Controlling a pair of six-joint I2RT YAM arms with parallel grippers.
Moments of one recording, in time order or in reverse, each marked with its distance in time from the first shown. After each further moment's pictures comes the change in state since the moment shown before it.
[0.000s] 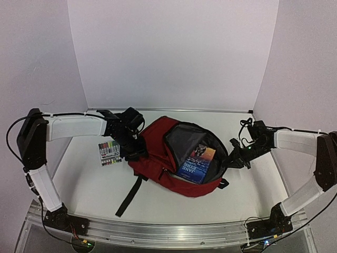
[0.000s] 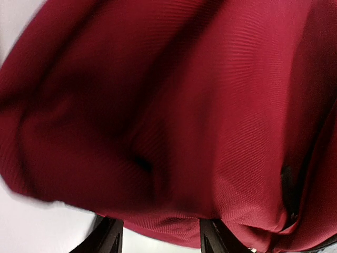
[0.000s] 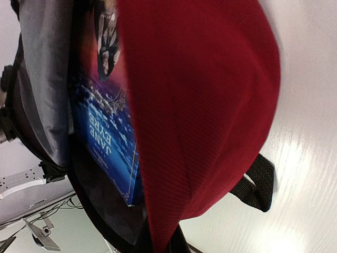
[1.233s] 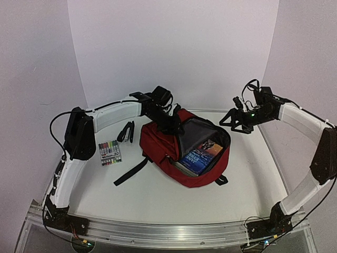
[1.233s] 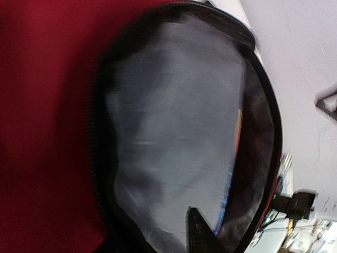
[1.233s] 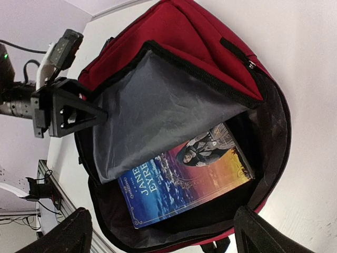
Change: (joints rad) left arm 0.008 0.576 0.883 -0.054 0.308 0.411; right arm -0.043 0.075 0.456 -0.074 0.136 -0.248
